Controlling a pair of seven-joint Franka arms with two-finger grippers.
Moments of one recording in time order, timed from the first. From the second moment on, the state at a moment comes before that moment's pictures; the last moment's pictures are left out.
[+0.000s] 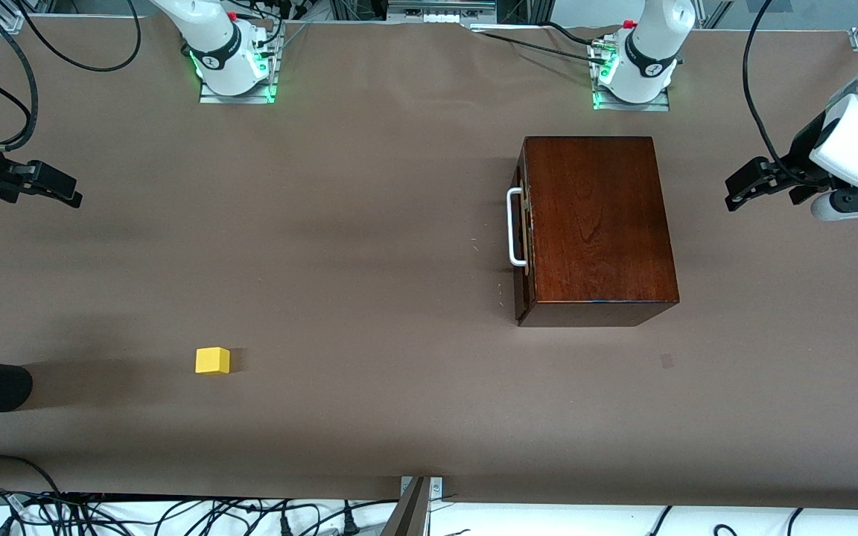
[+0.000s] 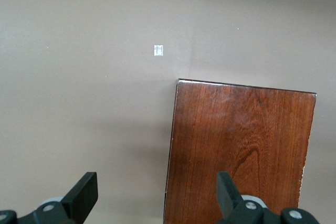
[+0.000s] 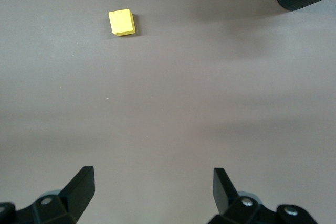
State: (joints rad) left arm -0.21 0.03 0.12 -1.59 0.00 1.63 -0.22; right arm 0.06 0.07 -0.09 -1.58 0.00 1.60 0.03
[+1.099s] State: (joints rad) left arm -0.21 0.03 0.12 -1.59 0.00 1.63 -0.22; right arm 0.06 0.07 -0.09 -1.58 0.00 1.60 0.03
